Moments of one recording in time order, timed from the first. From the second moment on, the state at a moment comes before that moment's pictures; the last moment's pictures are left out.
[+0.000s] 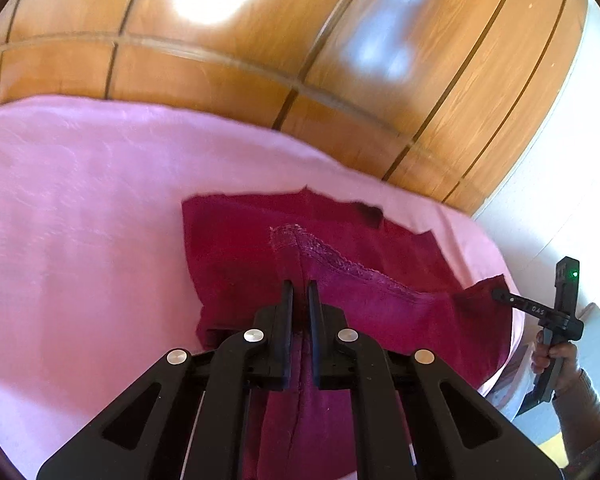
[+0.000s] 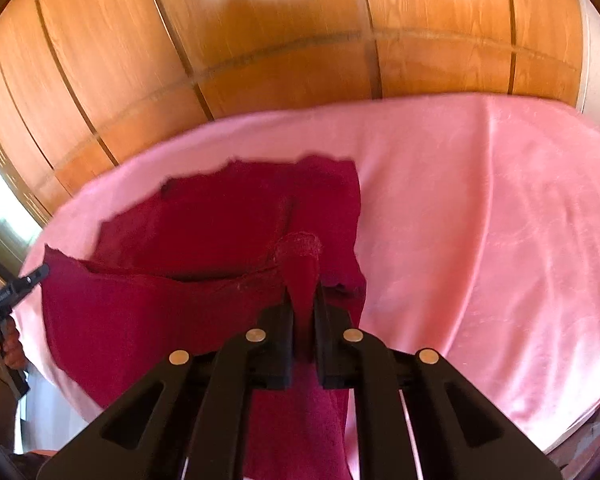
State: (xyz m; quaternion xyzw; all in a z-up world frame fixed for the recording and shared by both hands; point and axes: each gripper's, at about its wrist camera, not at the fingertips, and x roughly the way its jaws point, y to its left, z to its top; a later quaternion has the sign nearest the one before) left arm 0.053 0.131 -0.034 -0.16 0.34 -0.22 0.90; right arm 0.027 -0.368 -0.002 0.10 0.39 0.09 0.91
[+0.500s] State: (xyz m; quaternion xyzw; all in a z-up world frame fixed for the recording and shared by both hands) left arm 0.145 0.133 0.004 -0.16 0.31 -0.14 0.93; right arm 0.146 -0.370 0.033 0.13 0.35 0.07 0.93
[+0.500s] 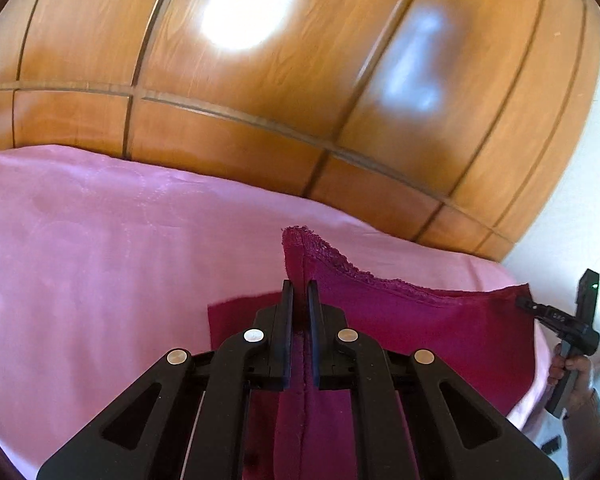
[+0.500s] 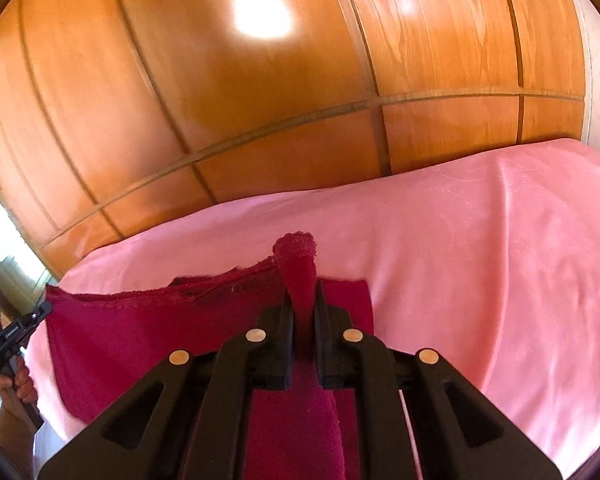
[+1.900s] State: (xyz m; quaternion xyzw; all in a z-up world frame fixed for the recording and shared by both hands) left arm 0.056 0.126 -0.093 -0.06 0.43 -0.25 0.86; right arm 0.047 -0.383 -0.082 0.18 0.47 0.09 0.86
